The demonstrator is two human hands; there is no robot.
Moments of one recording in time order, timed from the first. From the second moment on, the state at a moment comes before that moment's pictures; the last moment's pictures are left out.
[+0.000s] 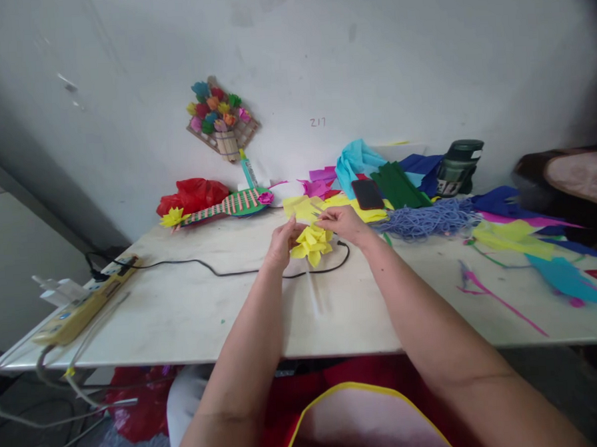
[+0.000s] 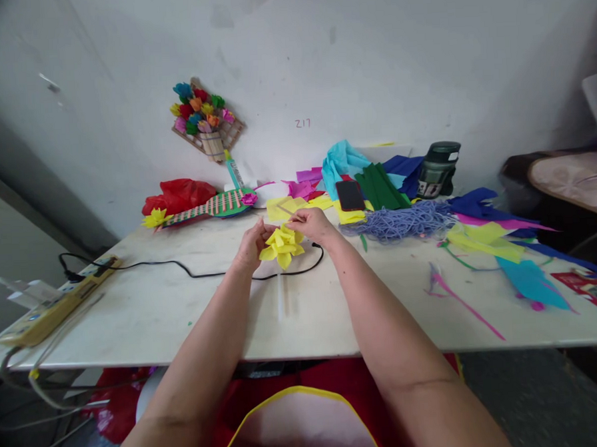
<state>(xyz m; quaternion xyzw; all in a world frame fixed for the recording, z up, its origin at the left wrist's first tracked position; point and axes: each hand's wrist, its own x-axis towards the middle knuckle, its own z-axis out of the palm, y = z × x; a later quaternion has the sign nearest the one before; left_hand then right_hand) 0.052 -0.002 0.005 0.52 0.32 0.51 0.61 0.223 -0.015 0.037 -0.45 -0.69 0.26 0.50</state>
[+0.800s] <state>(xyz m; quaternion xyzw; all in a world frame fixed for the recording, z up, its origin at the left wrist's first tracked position) 0.053 -0.007 0.008 0.57 0.38 0.49 0.54 0.212 -0.012 0.029 -0.45 -0.78 0.15 0.41</state>
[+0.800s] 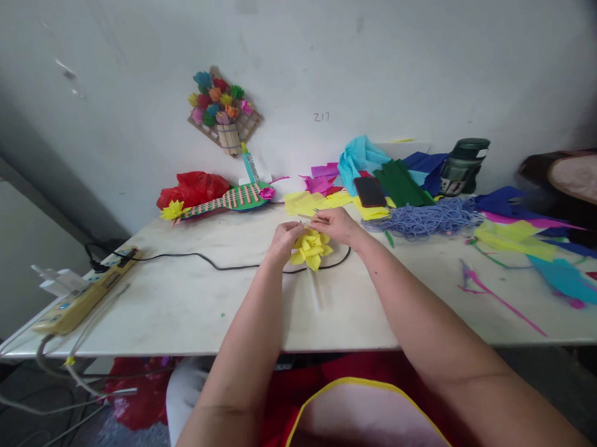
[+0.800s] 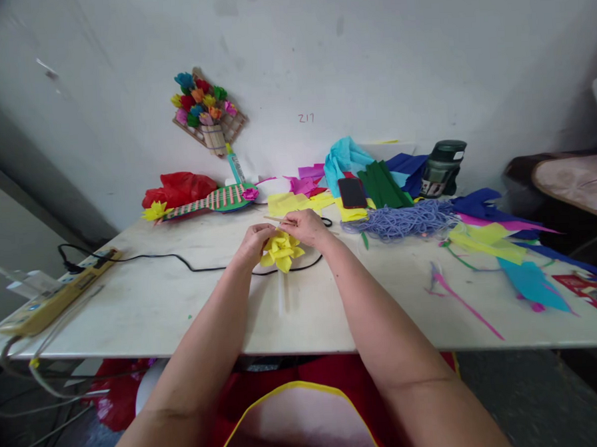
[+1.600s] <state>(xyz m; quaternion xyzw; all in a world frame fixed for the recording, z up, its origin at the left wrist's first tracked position) 0.049 -0.004 0.010 0.52 0.39 0.53 0.54 0.223 -0.010 0.035 -0.42 -0.77 0.18 0.44</state>
